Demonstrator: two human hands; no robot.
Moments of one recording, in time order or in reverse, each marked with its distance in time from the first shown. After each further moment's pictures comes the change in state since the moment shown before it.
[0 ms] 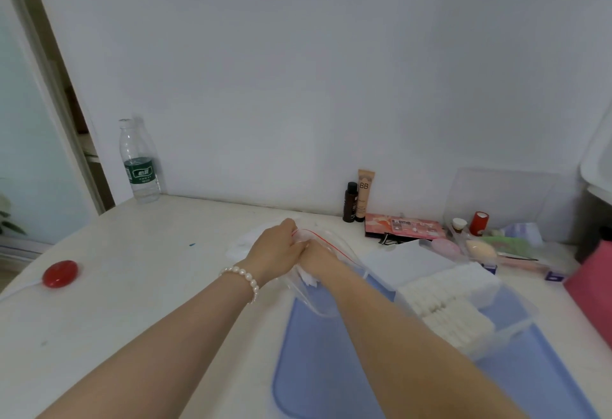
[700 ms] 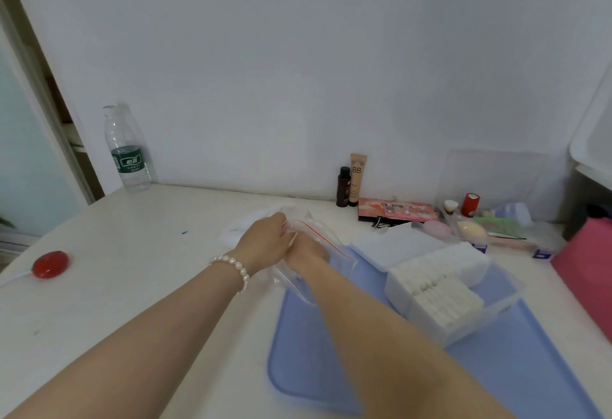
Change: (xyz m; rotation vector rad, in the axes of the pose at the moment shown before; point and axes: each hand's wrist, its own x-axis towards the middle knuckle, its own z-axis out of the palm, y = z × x) left_hand -0.003 -0.006 0.003 0.113 -0.037 -0.028; right_hand -0.016 -0.009 0.009 0.051 0.050 0.144
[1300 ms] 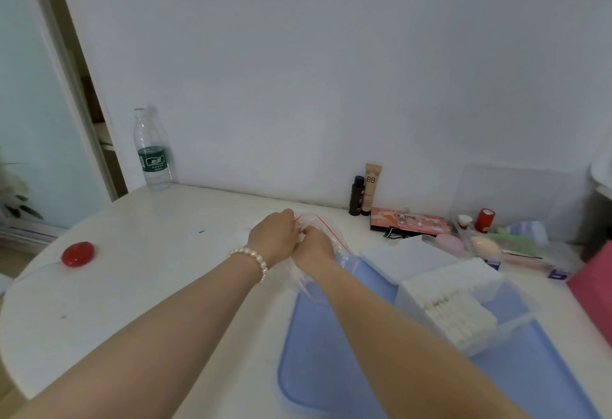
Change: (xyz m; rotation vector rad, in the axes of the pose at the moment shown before) left_hand 0.007 -0.003 -0.006 0.140 0.089 -0.056; right_hand -0.002 -0.008 0.008 0.138 0.144 -0.055
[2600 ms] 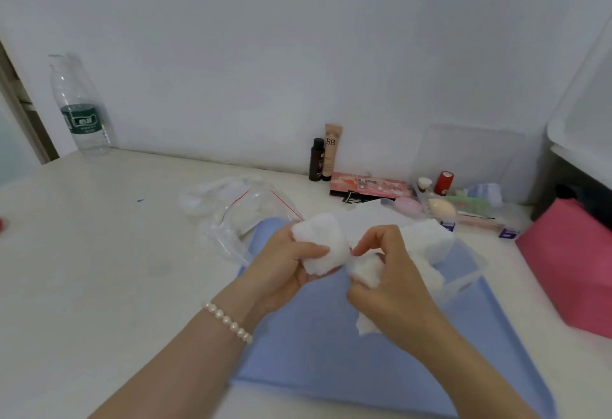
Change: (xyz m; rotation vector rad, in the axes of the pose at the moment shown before) left_hand -0.089 0.097 0.034 -1.663 -0.424 -0.239; right_hand -0.126 0.123 -0.103 0.313 0.184 -0.286
